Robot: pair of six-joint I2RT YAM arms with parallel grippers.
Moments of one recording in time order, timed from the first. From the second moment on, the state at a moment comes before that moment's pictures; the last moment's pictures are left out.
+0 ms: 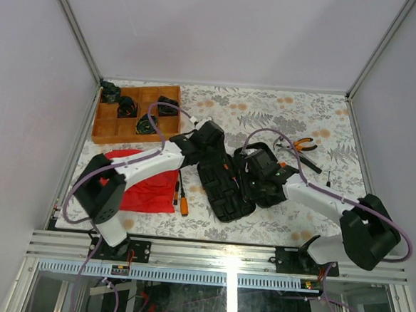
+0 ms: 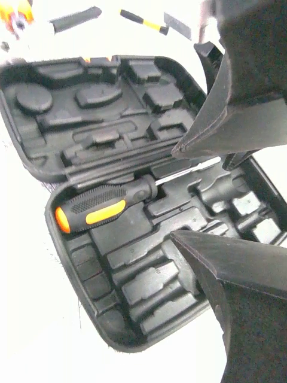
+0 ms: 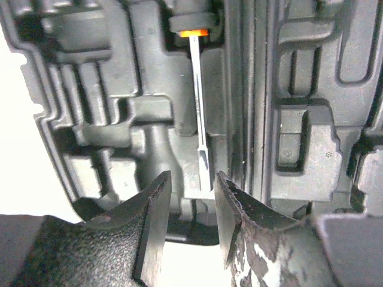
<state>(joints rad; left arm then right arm) -0.75 1.72 1.21 -0.40 -0.06 -0.97 0.70 1.43 0.77 -0.43 -0.06 0.42</state>
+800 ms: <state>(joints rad) -0.75 1.18 0.73 -0.61 -0.20 -0.96 0.70 1.12 0.60 -0.38 -0.04 0.53</state>
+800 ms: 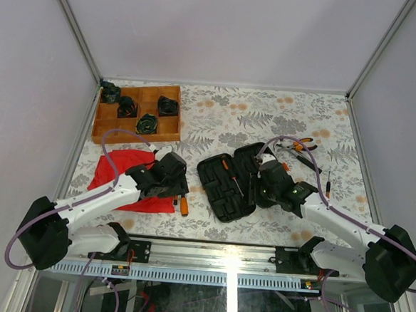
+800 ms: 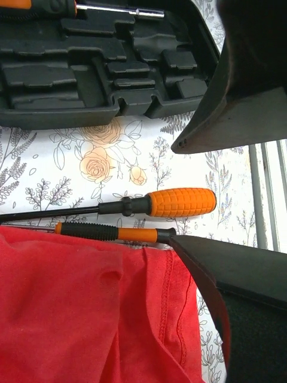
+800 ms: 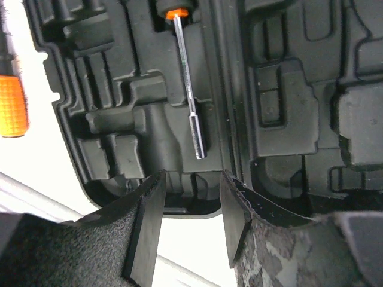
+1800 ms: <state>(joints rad) -0.76 1.25 0.72 -0.60 -0.13 -0.97 0.70 1.31 0.62 -0.23 -0.02 0.67</state>
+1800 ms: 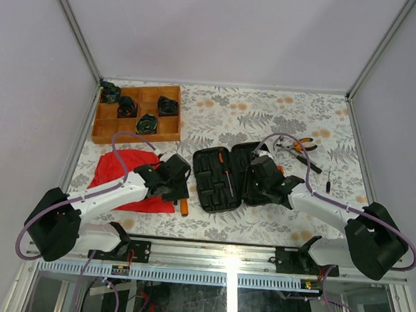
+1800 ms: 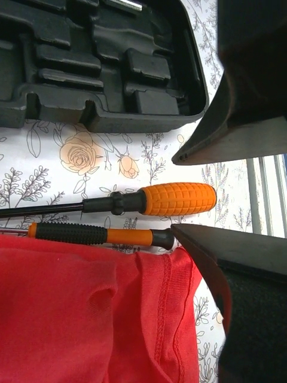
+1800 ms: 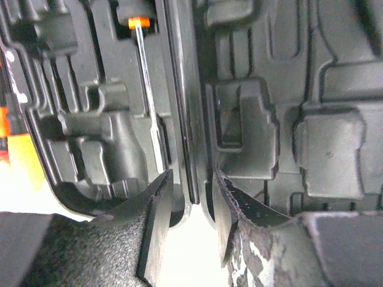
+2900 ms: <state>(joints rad) -0.84 1.44 0.74 -0.60 -0.15 -1.01 0.67 1.40 0.68 -0.20 0.04 0.63</state>
